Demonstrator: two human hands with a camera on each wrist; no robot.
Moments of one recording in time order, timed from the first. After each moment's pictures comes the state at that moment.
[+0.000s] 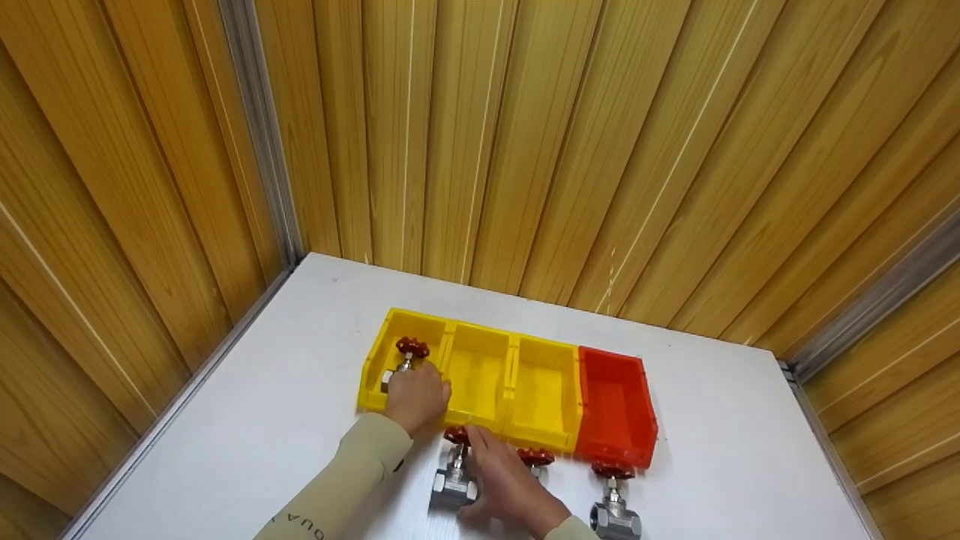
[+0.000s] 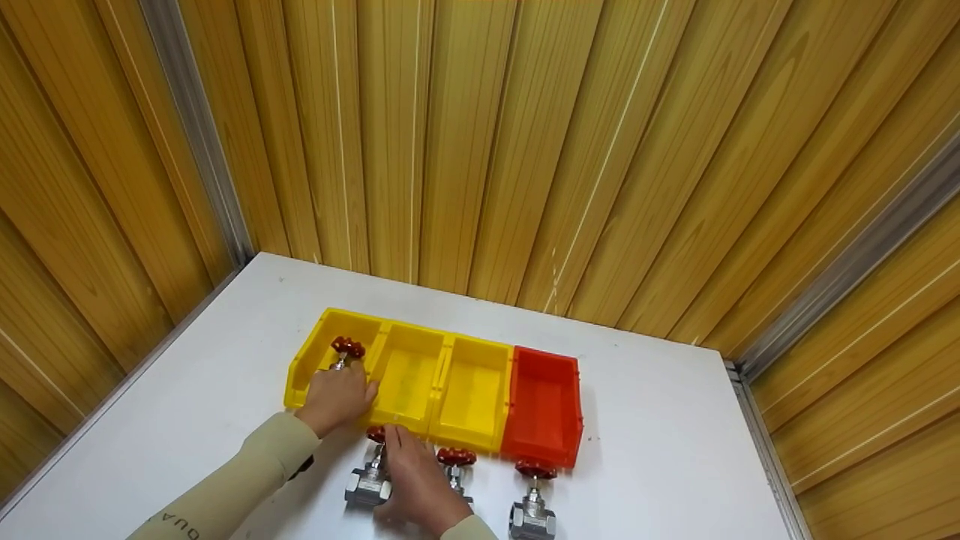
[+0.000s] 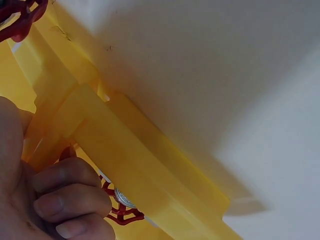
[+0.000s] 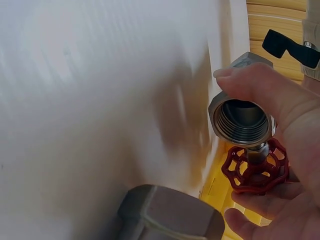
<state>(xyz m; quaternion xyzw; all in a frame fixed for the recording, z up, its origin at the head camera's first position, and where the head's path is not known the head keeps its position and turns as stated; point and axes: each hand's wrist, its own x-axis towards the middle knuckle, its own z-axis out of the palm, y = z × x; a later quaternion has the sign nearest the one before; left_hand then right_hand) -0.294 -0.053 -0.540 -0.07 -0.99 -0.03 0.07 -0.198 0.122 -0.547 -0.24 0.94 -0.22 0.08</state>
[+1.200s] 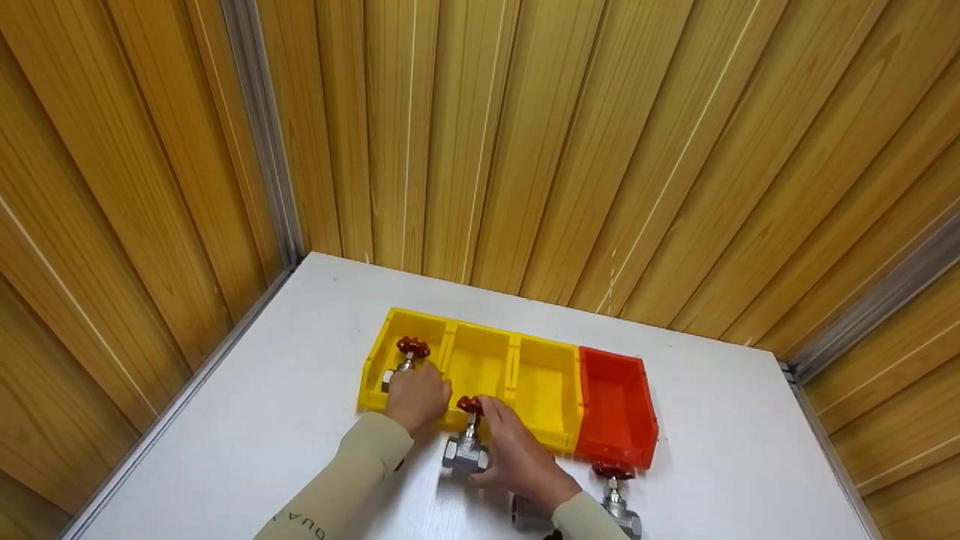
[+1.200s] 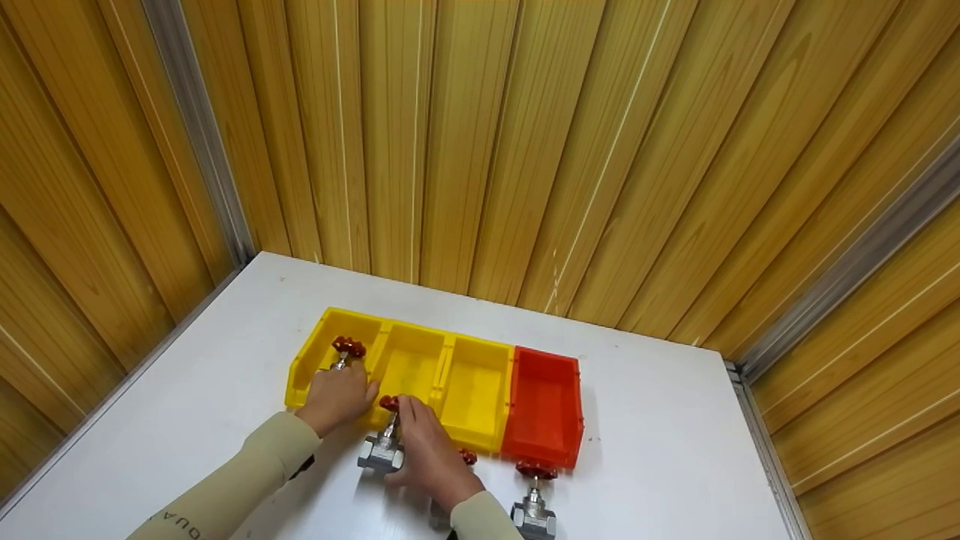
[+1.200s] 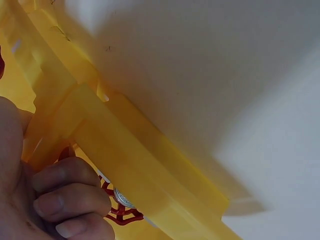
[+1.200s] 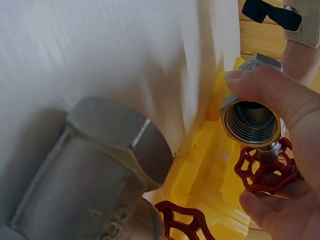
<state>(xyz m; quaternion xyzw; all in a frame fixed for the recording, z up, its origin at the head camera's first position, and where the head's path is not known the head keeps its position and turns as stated) -0.297 -0.053 -0.540 -0.07 -1.00 -0.03 0.05 -0.218 0.131 -0.524 -0.21 0.94 -0.26 0.06</state>
